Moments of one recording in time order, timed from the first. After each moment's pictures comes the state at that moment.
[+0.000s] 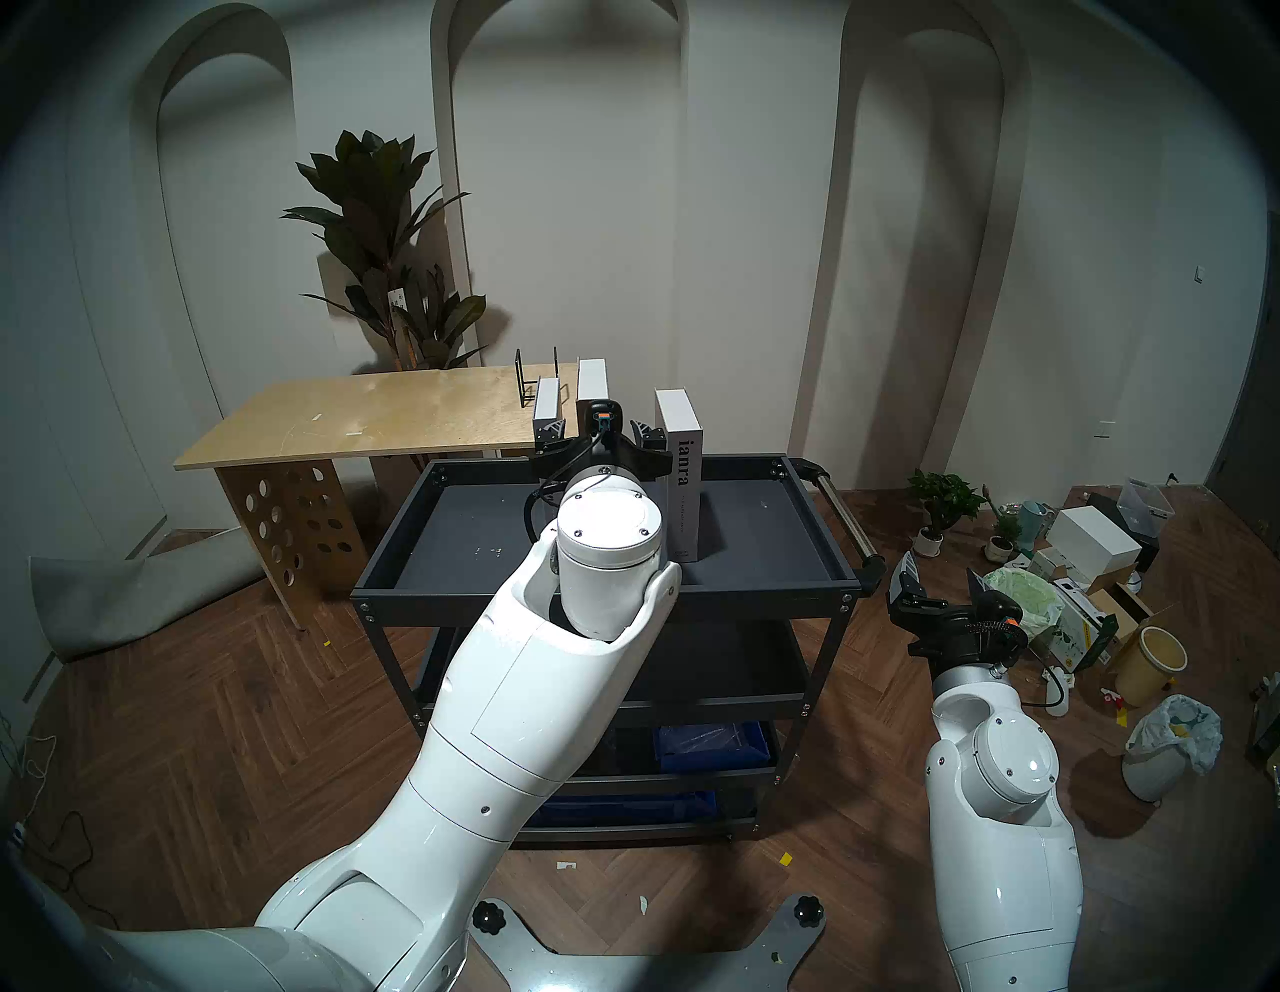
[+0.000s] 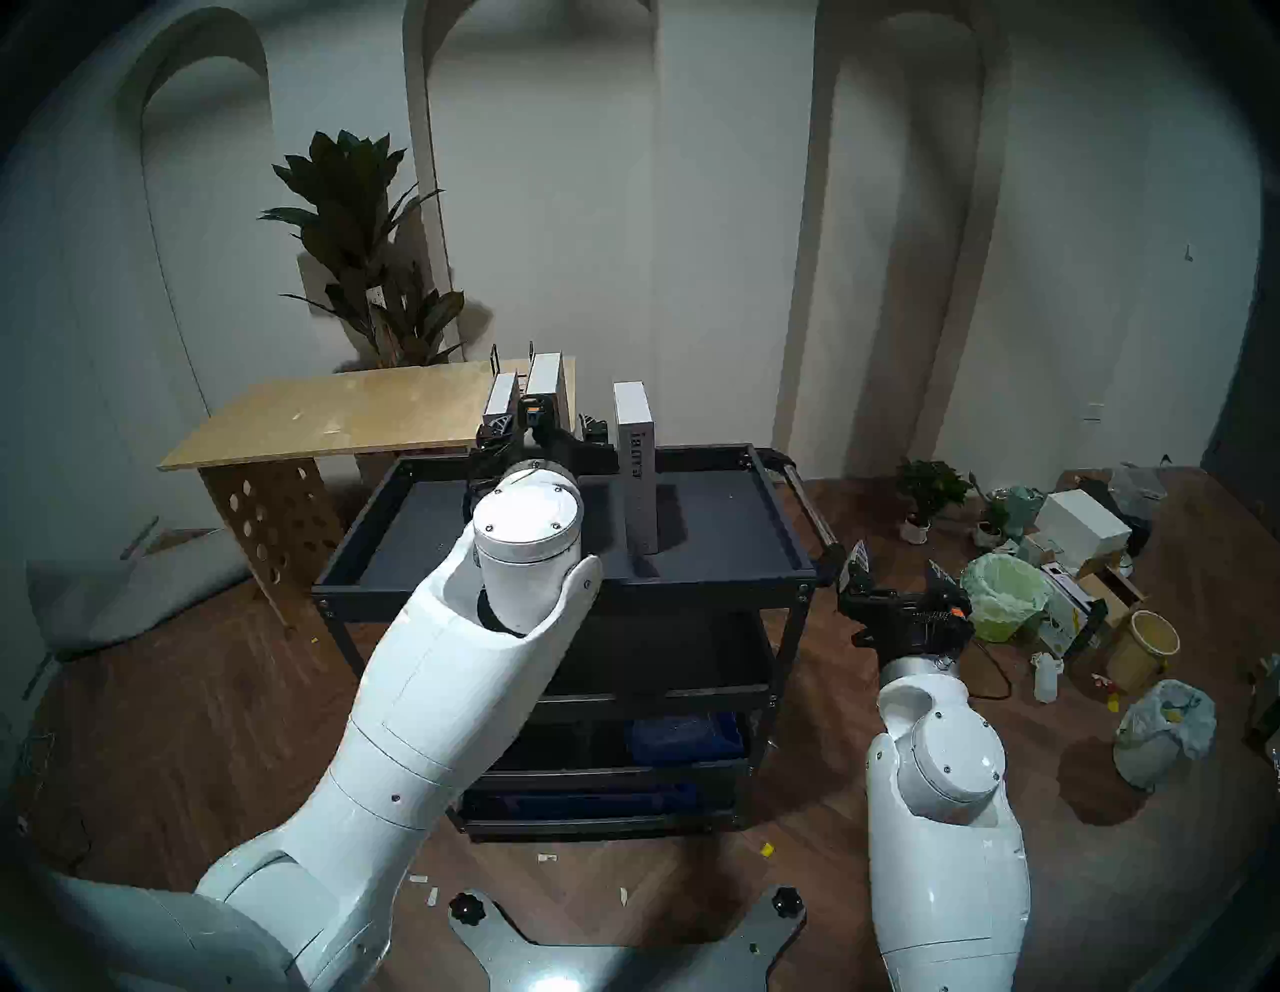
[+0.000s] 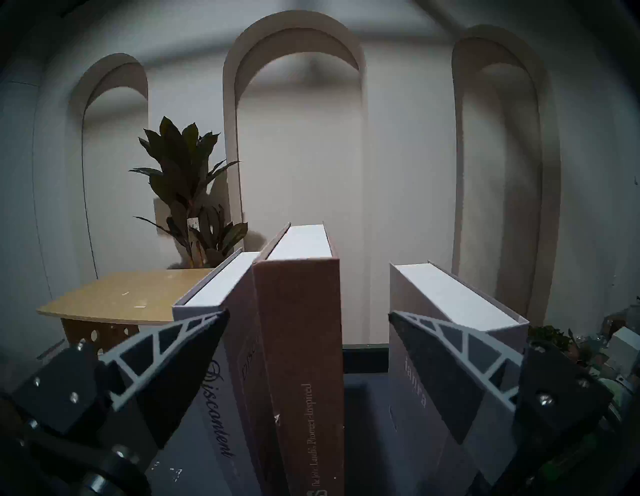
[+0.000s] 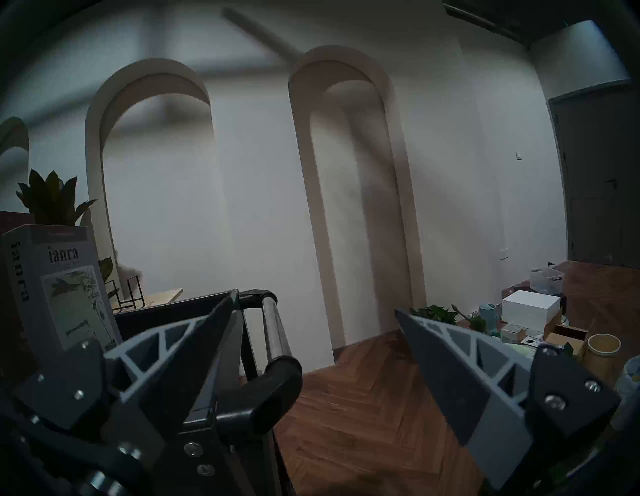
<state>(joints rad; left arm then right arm) 1.18 -1.52 -1.06 -1.70 -0.21 0.48 0.64 -1.81 -1.54 1.79 -1.86 0.24 -0.04 -0.03</state>
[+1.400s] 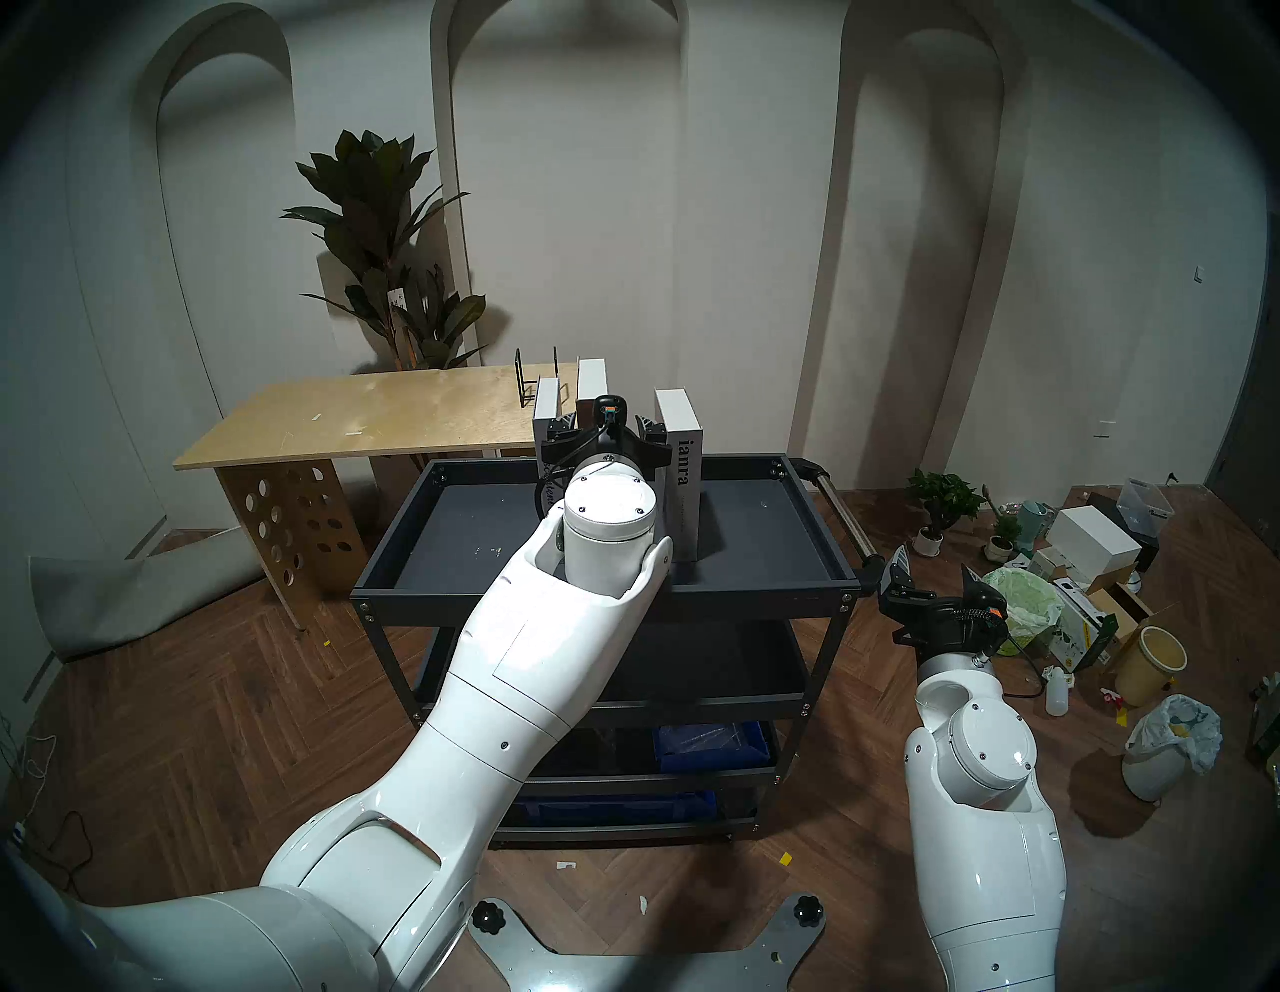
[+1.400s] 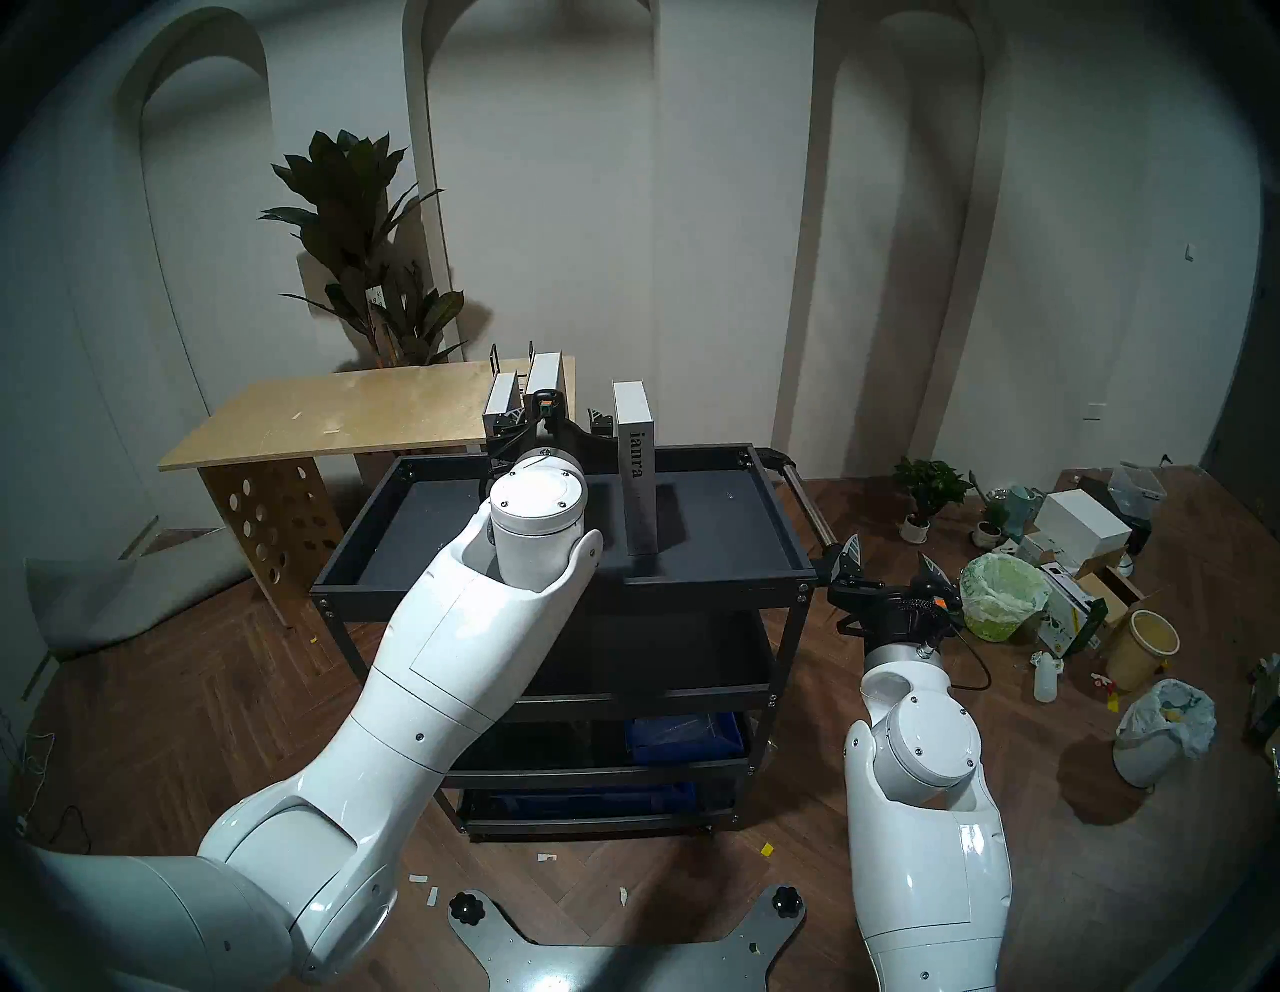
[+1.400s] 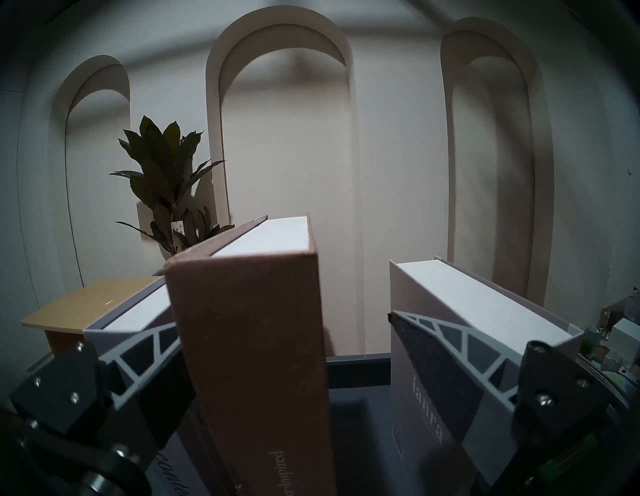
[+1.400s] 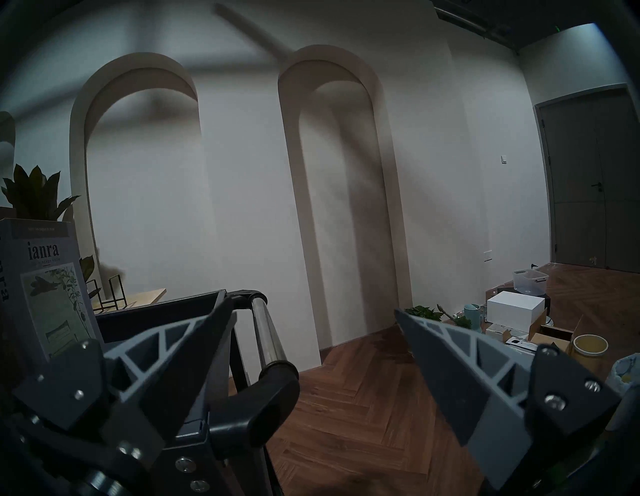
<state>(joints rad) 1.06 -1.55 -1.08 -1.47 -0.20 0.38 0.55 -1.77 -1.55 1.76 -1.82 0.19 -0.05 -0.11</state>
